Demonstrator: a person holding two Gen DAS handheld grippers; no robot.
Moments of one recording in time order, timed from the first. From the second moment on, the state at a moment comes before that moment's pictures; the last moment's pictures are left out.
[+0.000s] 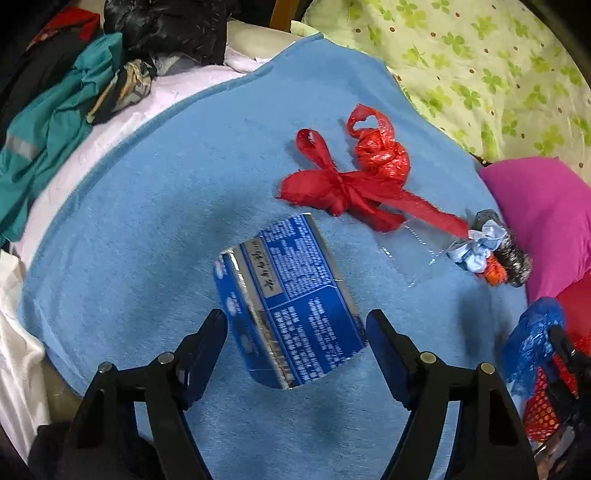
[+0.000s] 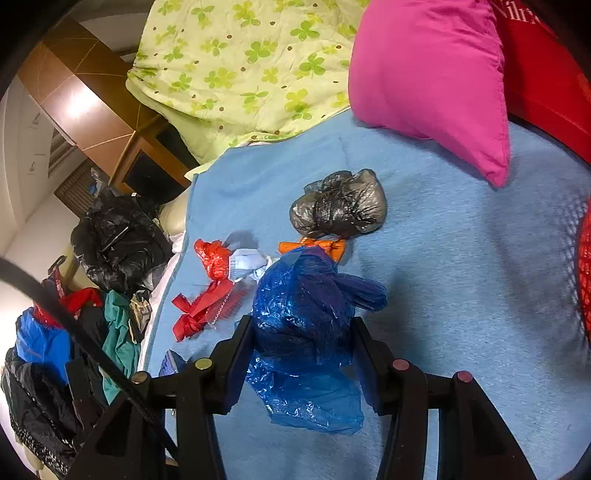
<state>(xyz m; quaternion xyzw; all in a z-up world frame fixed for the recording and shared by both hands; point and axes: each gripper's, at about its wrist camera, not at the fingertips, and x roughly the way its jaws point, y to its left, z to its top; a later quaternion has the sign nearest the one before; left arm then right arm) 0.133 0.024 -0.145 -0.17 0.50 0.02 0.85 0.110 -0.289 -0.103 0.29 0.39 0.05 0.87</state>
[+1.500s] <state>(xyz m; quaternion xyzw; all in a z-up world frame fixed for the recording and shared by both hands) 0.125 -0.020 -0.151 -0.12 0.50 -0.08 0.86 0.101 -0.308 -0.098 0.29 0.38 0.05 0.88</state>
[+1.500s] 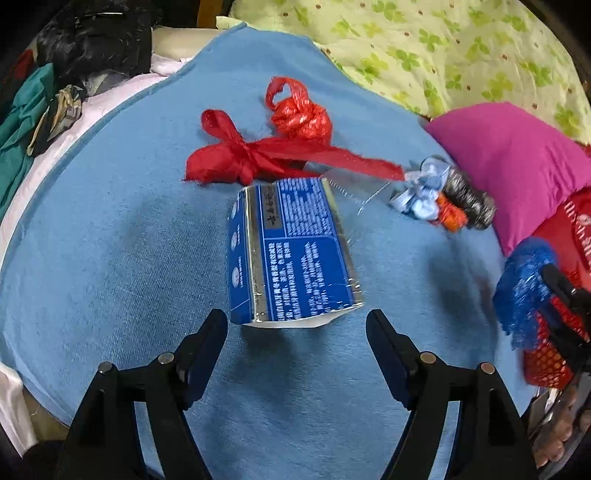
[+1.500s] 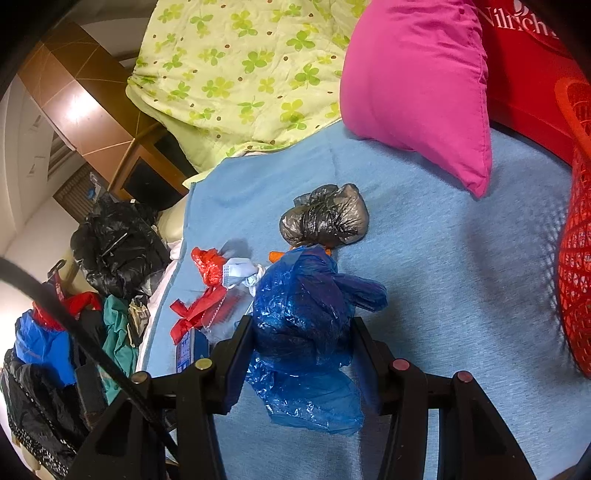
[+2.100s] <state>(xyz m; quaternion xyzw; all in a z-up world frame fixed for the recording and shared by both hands) 0.141 -0.011 -0.150 -0.17 0.49 -0.05 0.85 0.094 -0.304 -0.085 0.26 0.36 0.05 0.89</state>
